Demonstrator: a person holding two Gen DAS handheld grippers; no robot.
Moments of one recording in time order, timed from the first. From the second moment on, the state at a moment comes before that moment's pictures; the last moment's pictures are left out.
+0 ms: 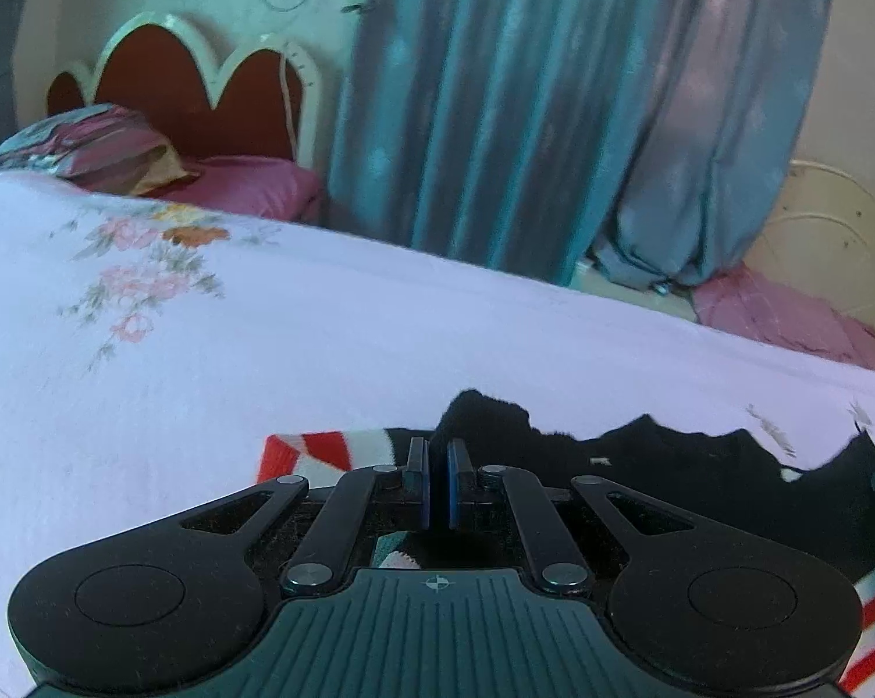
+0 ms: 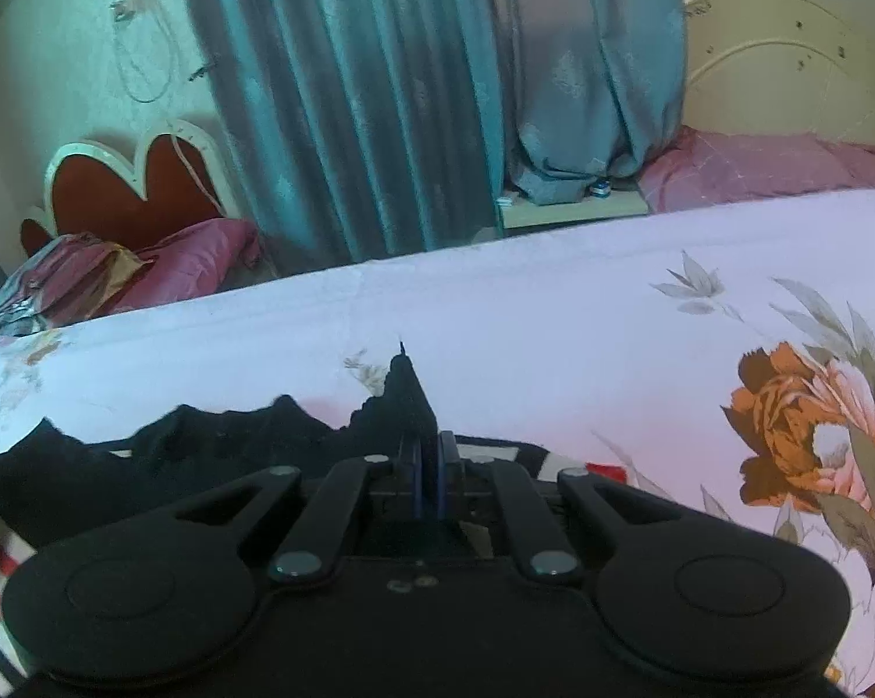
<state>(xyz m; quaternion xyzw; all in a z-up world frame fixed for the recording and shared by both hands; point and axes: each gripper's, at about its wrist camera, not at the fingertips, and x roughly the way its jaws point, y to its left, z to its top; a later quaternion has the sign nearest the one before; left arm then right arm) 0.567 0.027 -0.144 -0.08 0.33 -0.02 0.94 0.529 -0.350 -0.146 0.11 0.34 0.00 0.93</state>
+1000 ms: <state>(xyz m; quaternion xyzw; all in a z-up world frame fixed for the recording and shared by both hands) 0.503 -0.035 -0.170 0.03 0.37 -0.09 0.93 0.493 -0.257 -0.165 0.01 0.40 0.04 0.92</state>
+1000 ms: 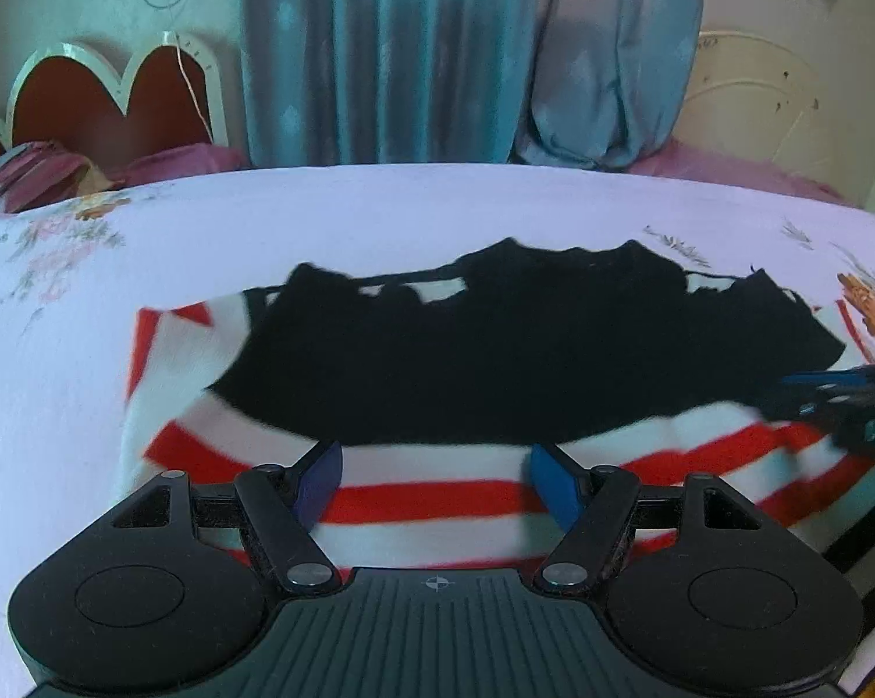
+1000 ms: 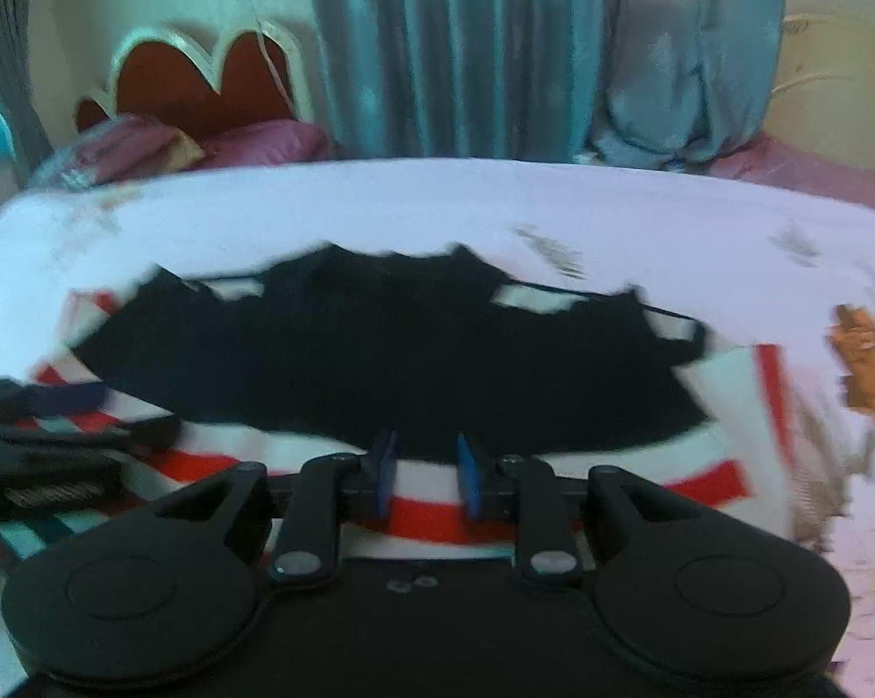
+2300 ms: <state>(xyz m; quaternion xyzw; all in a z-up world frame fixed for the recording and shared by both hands) 0.427 -0.011 -0.157 0.01 0.38 -0.07 0.92 0.386 -0.293 -0.161 0.02 0.40 -0.04 0.91</state>
